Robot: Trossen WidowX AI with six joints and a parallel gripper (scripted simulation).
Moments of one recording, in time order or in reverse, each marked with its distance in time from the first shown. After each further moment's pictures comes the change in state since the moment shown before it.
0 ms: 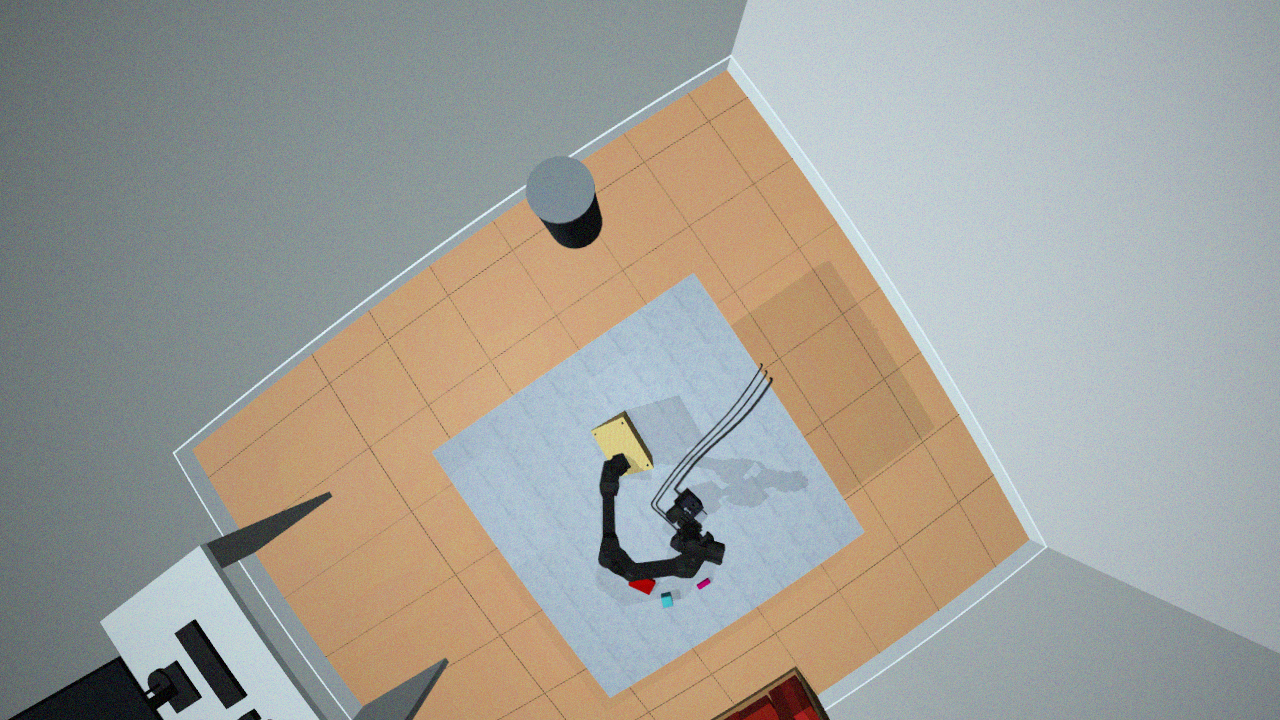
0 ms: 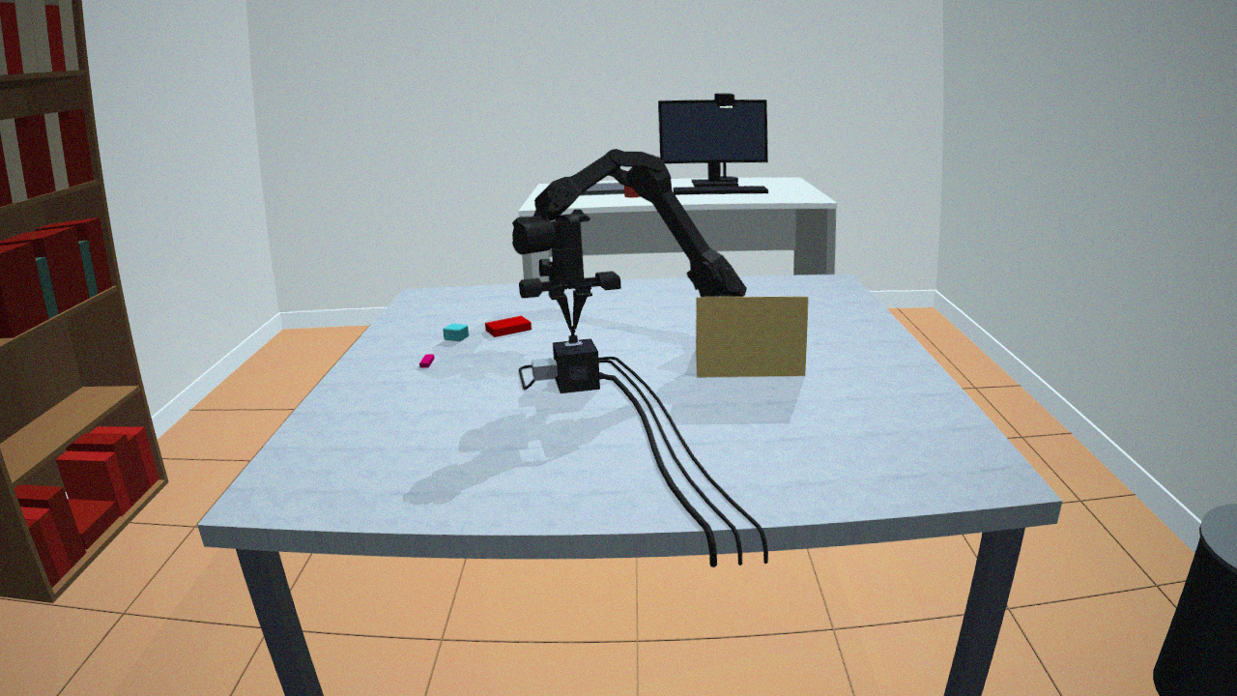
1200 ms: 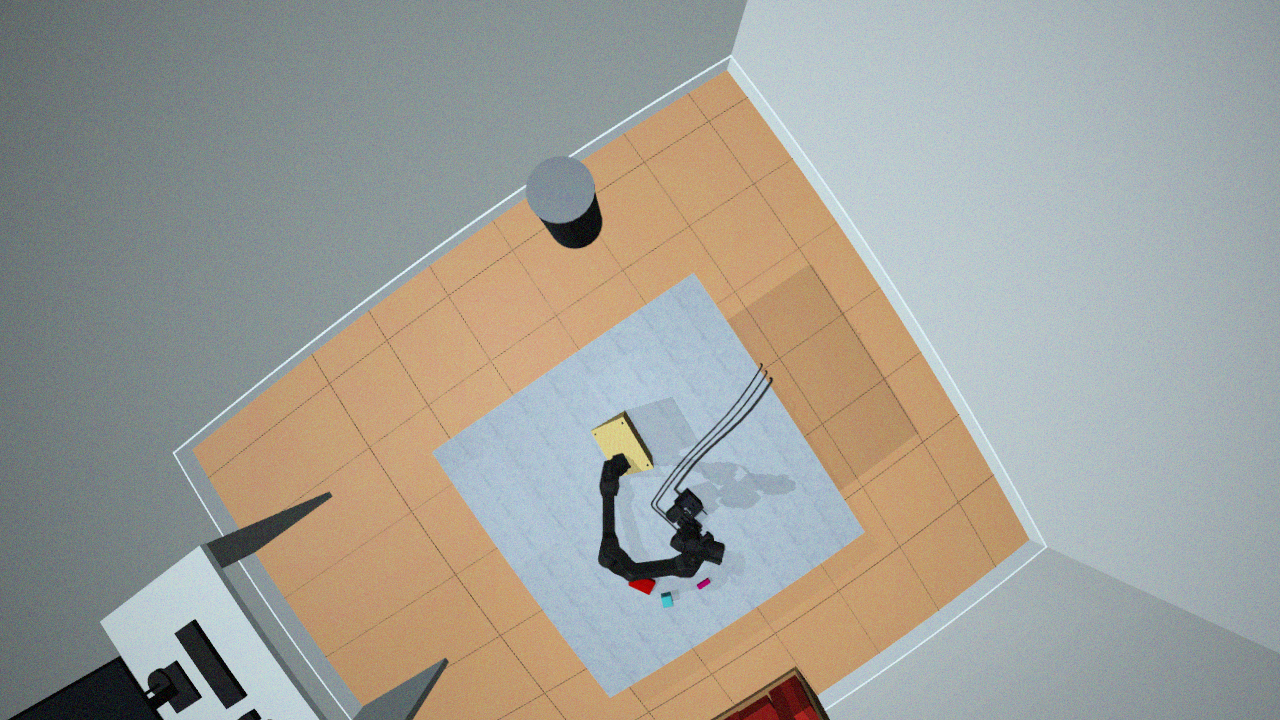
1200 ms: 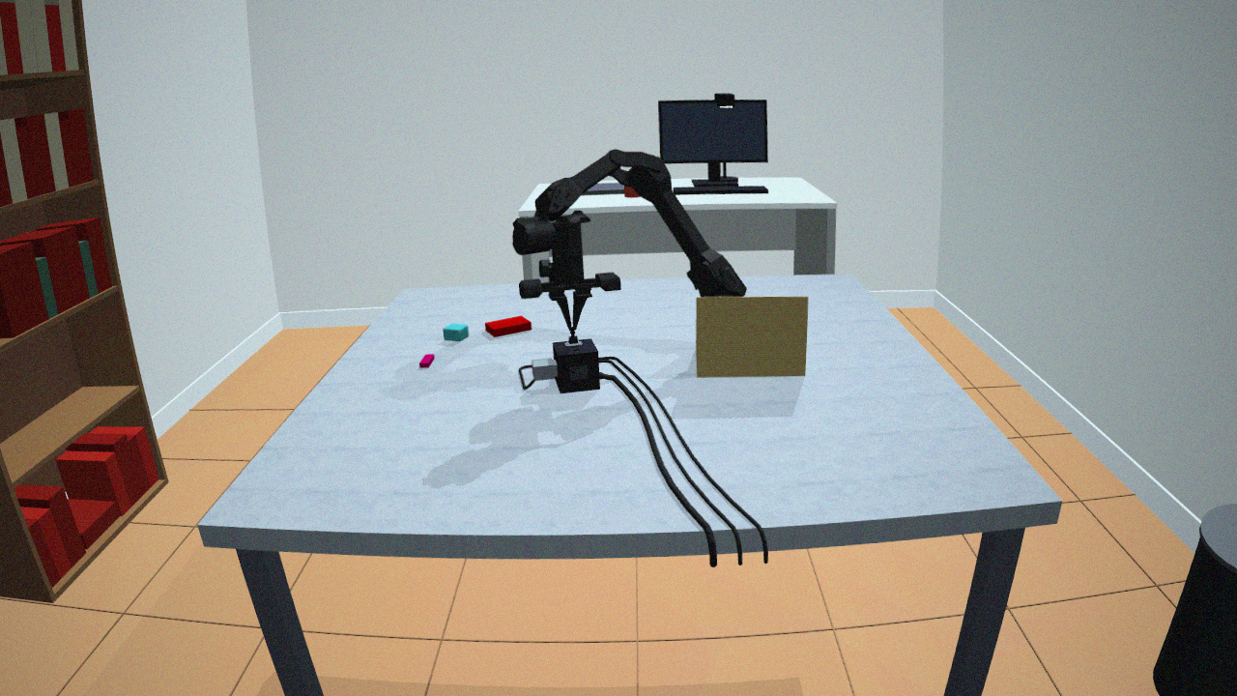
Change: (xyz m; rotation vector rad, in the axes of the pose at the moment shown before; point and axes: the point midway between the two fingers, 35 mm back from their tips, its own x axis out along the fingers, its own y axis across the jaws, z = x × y) arm 0.002 0.000 0.000 -0.002 0.001 0.002
